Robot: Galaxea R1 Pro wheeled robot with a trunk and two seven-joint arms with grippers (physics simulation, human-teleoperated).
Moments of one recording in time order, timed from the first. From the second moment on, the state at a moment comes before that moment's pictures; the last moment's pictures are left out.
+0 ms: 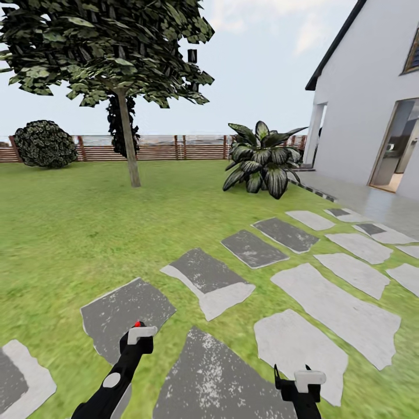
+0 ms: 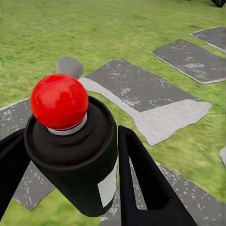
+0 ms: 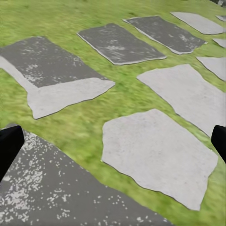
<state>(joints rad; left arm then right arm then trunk) -0.44 -0.03 0.09 -0.50 -0.07 -0.35 -0.02 -0.24 -0.03 0.11 -0.52 0.00 -0.49 -0.20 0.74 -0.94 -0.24</state>
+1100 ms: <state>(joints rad) -0.44 -0.03 0.09 -0.50 -0.07 -0.36 -0.02 -0.24 -0.03 0.11 -0.52 0.00 -0.49 -0.20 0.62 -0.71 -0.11</state>
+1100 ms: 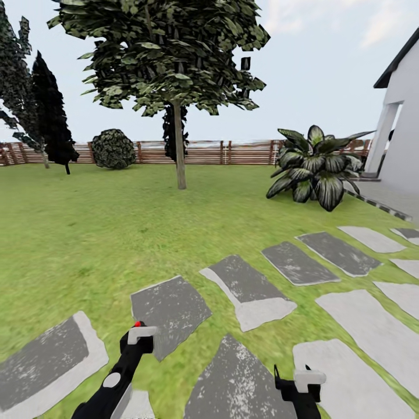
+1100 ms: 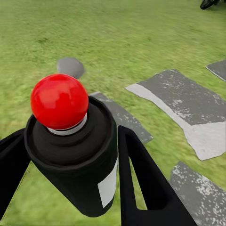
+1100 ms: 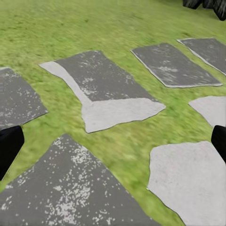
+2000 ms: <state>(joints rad) -0.44 -0.03 0.09 -0.50 -0.07 -0.43 -0.02 -0.24 -0.04 0.11 -0.52 0.00 -0.49 -0.20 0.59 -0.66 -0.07</state>
